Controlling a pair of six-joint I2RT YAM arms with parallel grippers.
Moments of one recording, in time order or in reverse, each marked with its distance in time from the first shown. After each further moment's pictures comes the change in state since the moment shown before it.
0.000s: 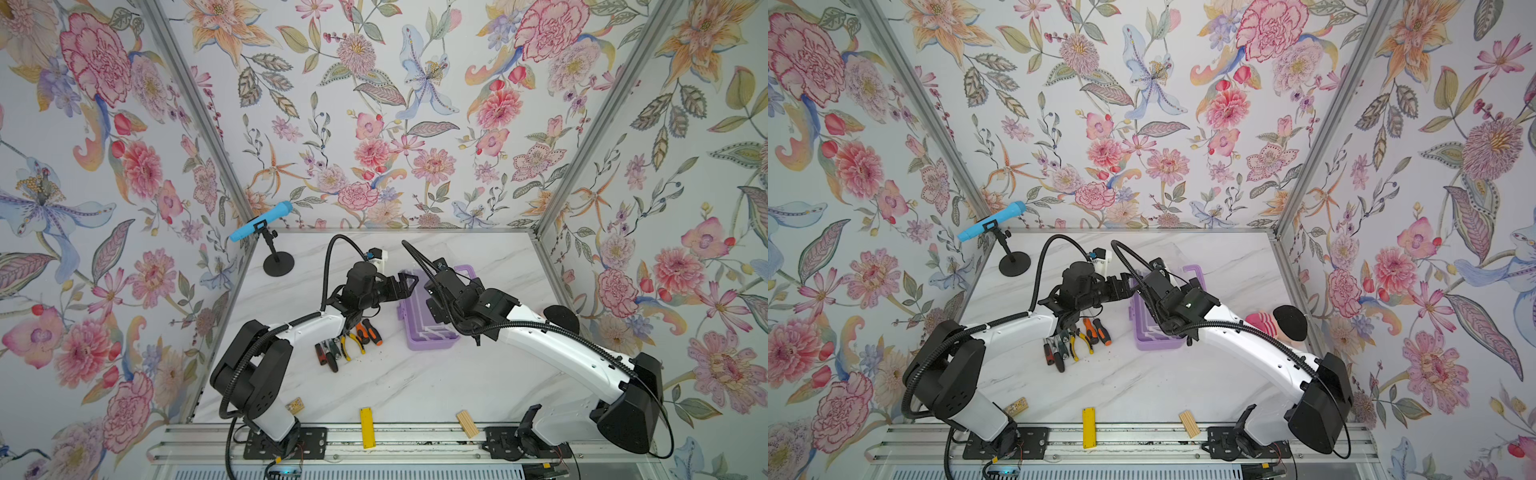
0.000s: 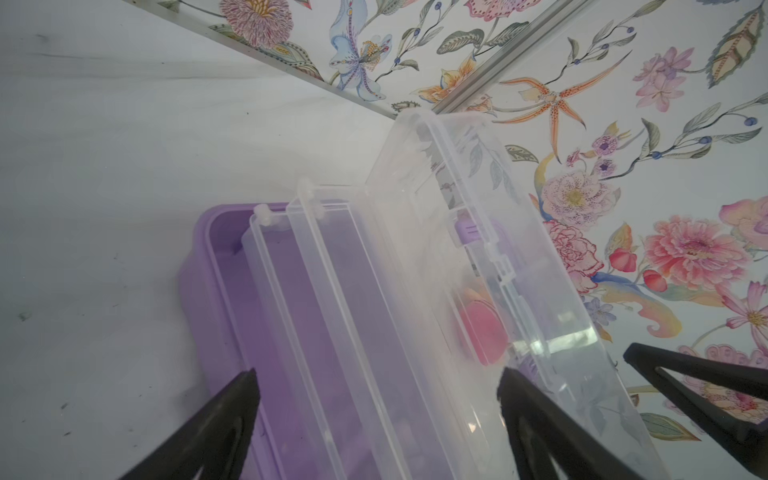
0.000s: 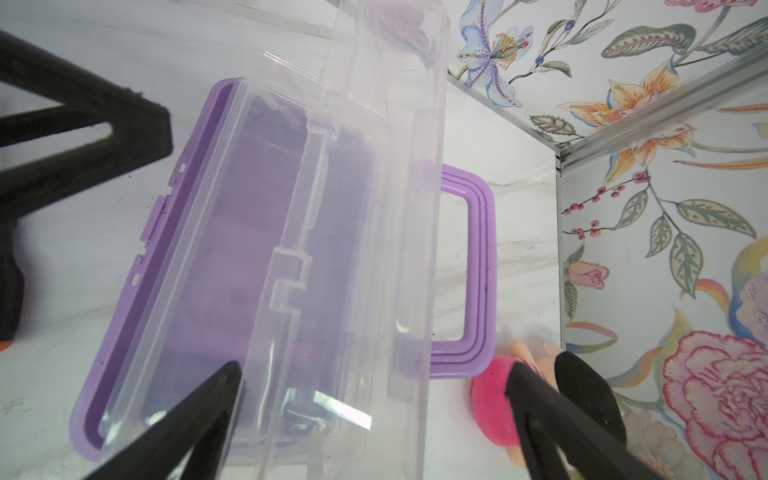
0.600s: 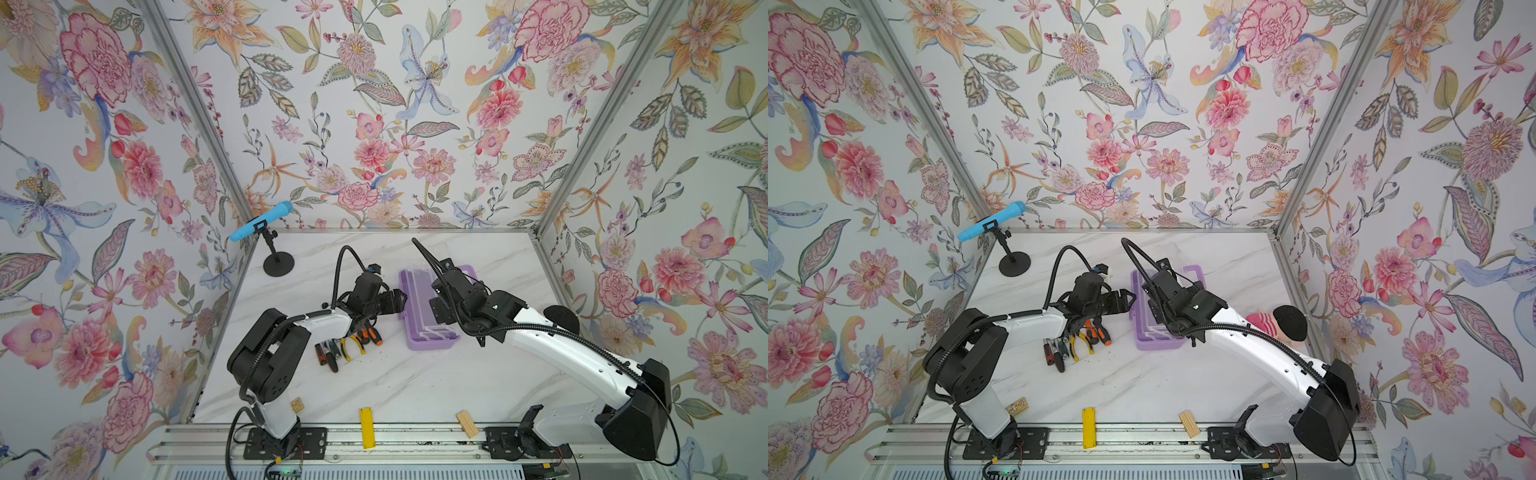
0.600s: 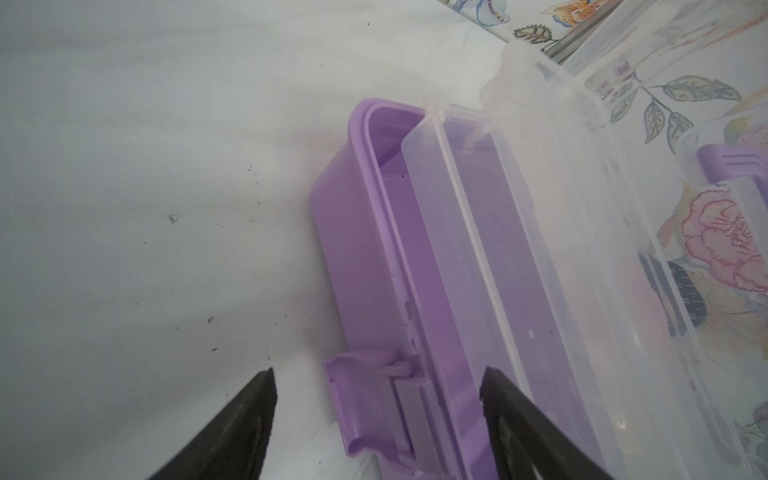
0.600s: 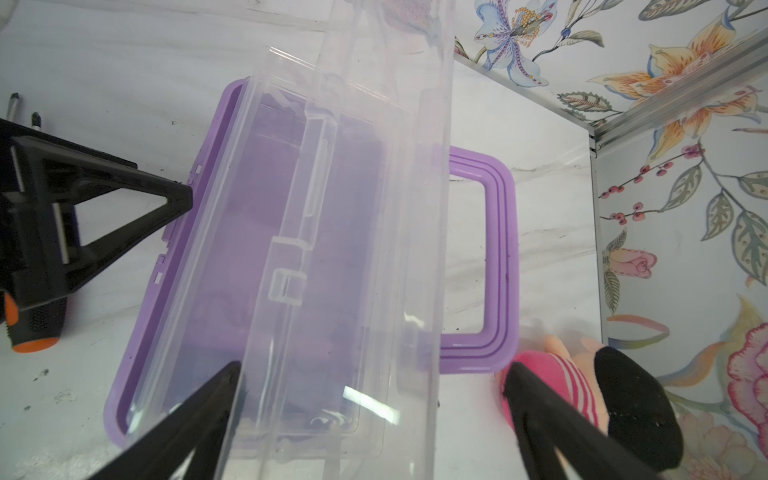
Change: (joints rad) left arm 0.000 0.159 -0.001 -0.082 -0.095 0.079; right arm -0.037 -0.045 -0.049 0.038 -0.087 0.036
